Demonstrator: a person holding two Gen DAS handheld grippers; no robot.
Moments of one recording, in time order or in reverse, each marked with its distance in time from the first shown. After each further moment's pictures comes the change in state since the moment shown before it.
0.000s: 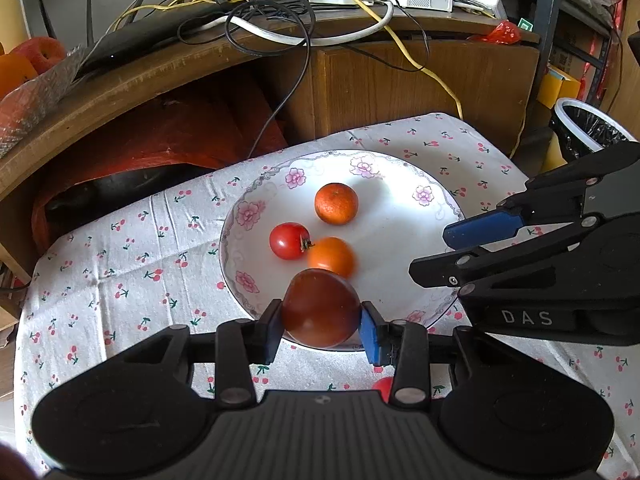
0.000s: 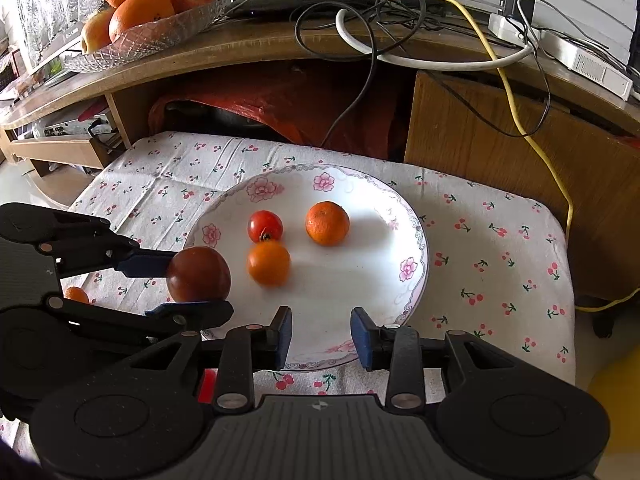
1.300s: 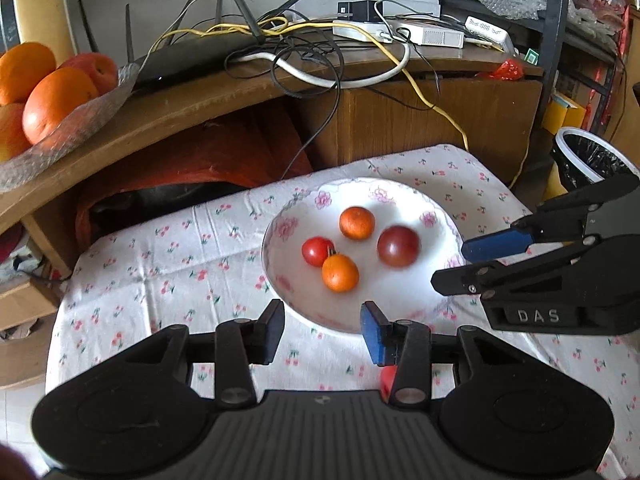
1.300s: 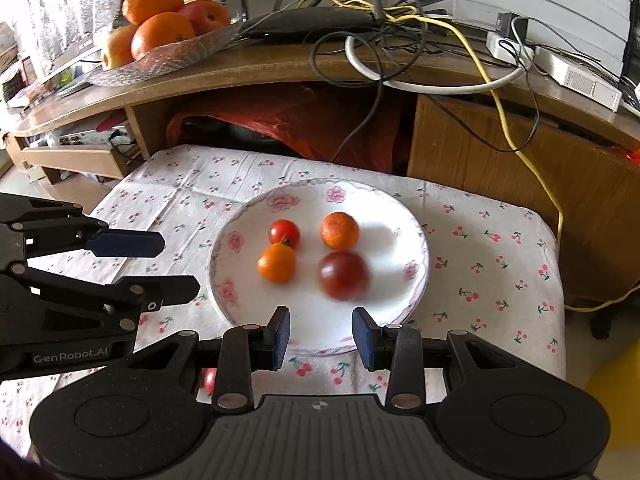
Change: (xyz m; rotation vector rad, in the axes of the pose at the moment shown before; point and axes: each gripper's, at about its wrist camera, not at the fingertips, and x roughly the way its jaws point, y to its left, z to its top) left arm -0.053 0.012 -0.013 -0.048 -0.062 0.030; right arm -0.030 0.011 -0.005 -0.003 -0.037 0.015
